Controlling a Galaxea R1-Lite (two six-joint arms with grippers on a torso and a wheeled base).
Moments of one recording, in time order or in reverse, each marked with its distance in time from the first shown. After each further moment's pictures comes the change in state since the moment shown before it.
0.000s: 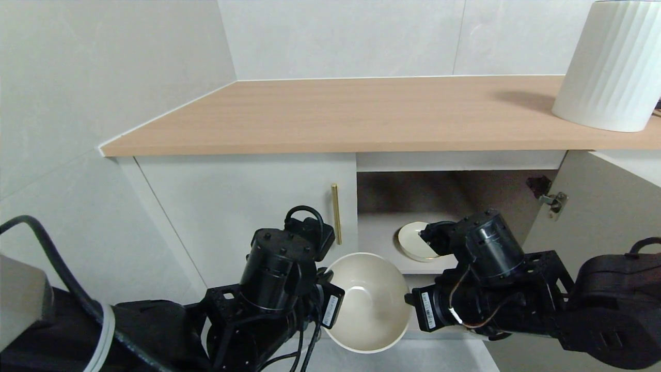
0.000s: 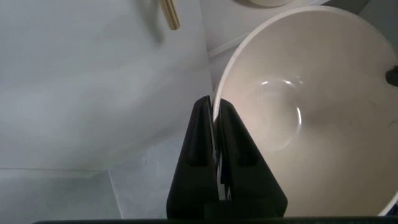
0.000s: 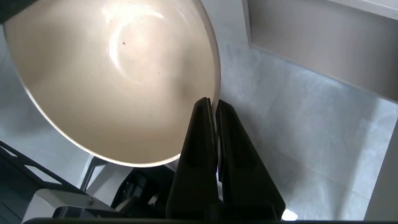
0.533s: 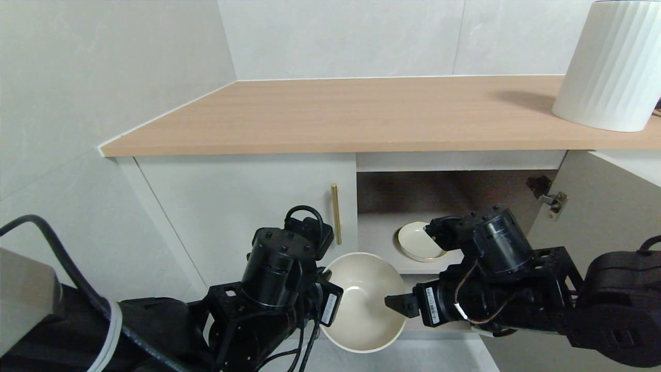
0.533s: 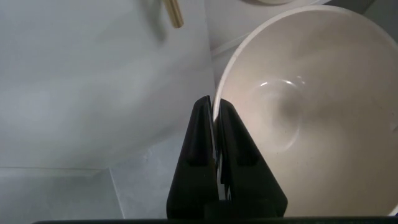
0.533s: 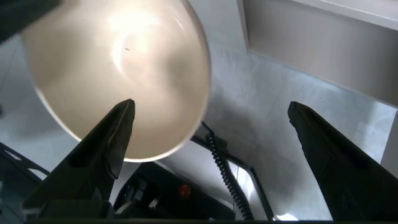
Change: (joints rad) left arm 0.009 0.011 -0.005 0.001 0.000 0.000; right arm -0.006 -0.021 0.000 0.001 0.000 0.000
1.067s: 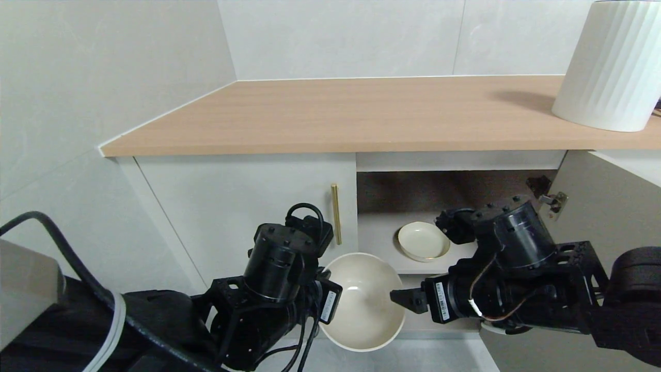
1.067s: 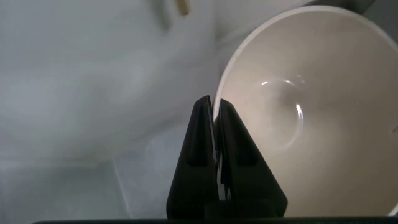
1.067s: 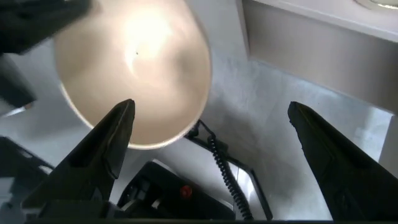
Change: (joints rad) left arm 0.015 0.006 -0.024 0.034 -0.017 -0.005; right arm -0.003 -0.059 0.003 0.025 0.000 -0.005
